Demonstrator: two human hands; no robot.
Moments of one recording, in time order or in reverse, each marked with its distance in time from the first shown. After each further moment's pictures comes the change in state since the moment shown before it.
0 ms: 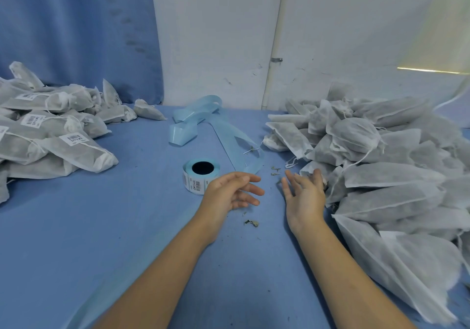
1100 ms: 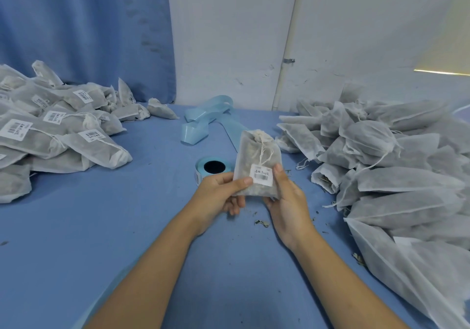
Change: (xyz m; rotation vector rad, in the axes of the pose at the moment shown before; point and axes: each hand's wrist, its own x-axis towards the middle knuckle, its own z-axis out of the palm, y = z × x) left_hand -0.003 0.011 -0.028 0.038 0.012 -0.049; right_hand -0.028 0.020 0.017 -0.189 -0.401 0.131
